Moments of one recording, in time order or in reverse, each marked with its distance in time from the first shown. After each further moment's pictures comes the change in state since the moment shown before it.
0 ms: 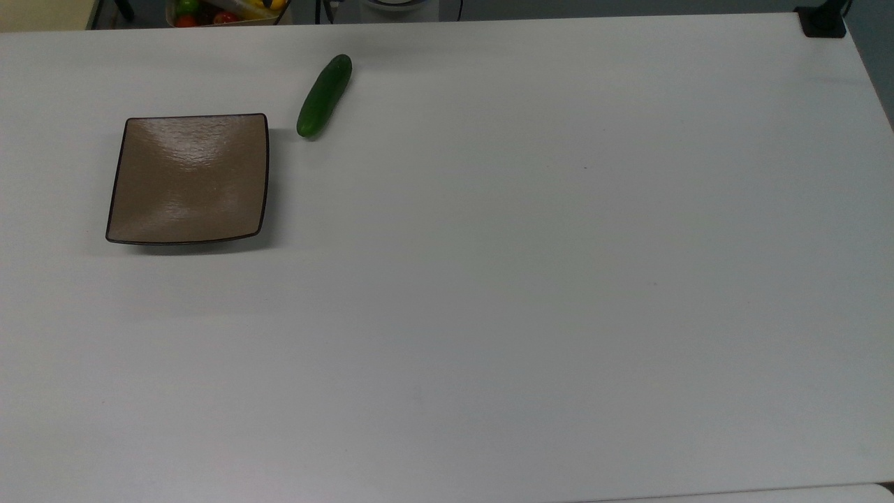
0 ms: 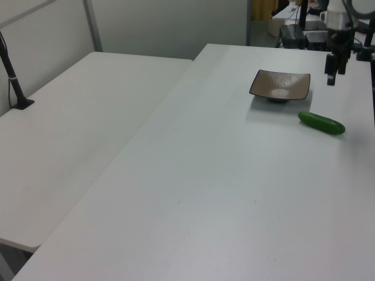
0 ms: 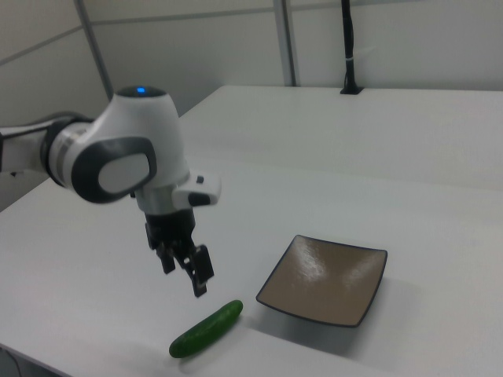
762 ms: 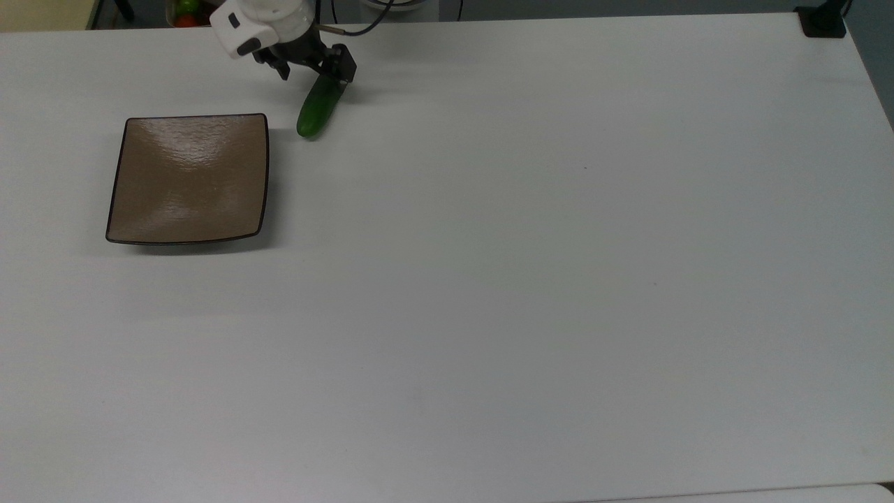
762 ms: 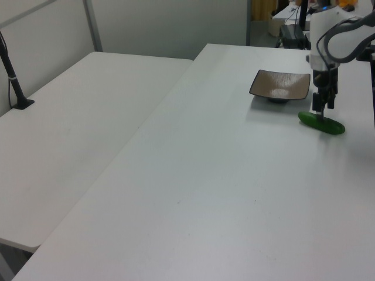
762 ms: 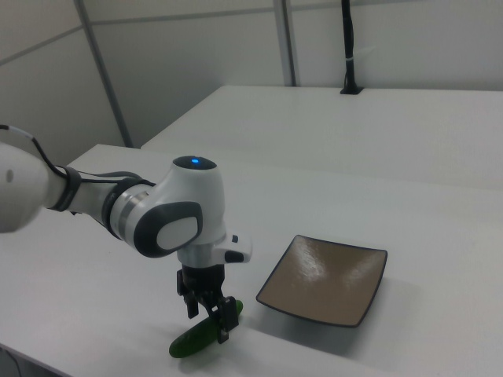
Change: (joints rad) arm -0.004 0.282 0.004 -0.060 0.000 0.236 0.000
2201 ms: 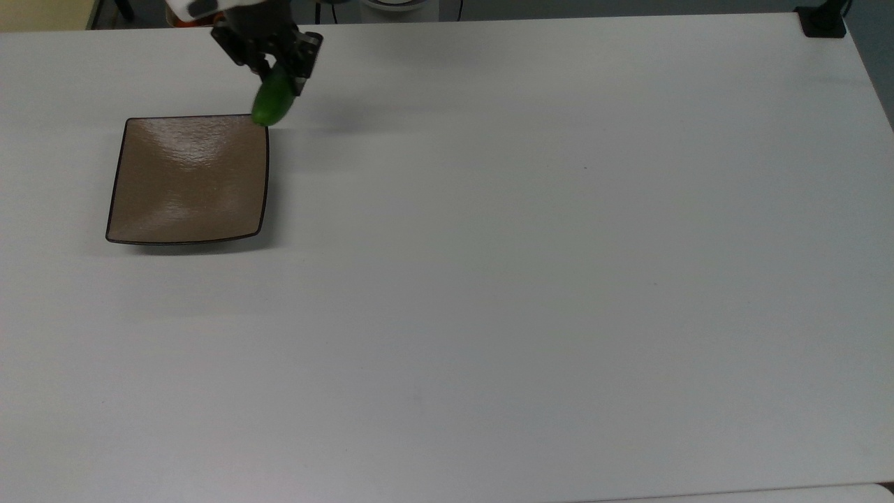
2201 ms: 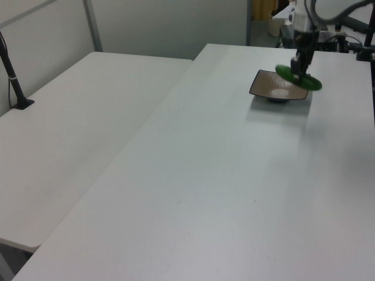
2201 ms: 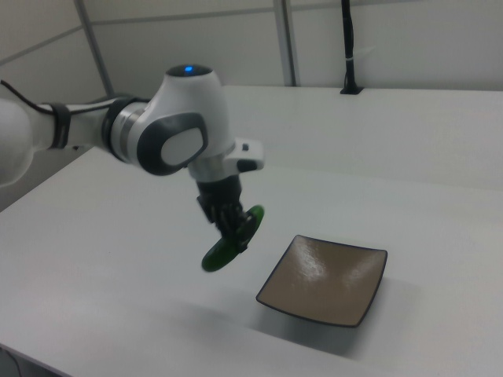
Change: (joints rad) arm -0.018 0.012 0.029 0.335 0.012 -0.109 0.000
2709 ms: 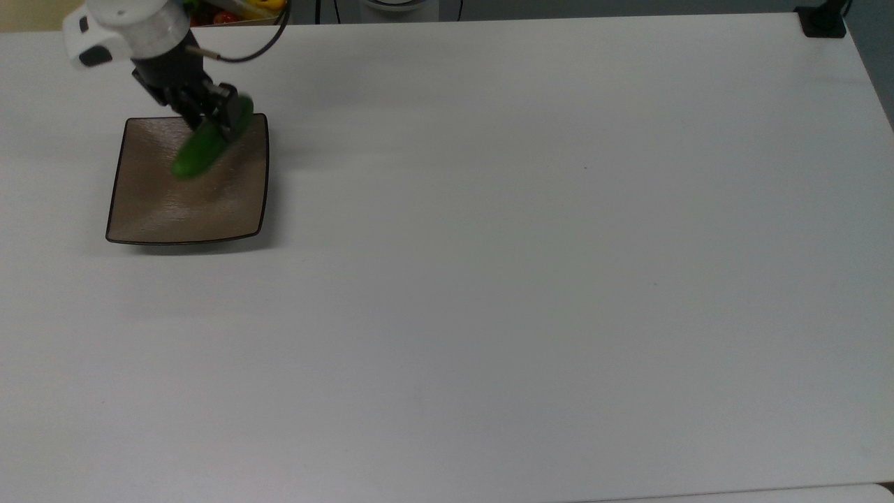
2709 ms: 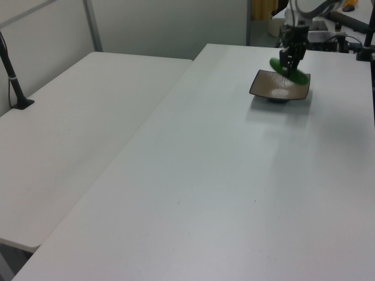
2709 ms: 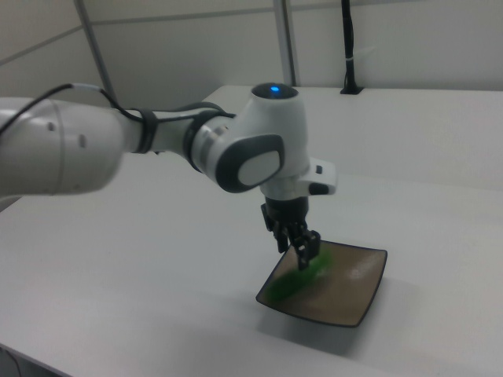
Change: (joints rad) arm -0.138 0.262 -0.007 0.223 0.040 0.014 -0.005
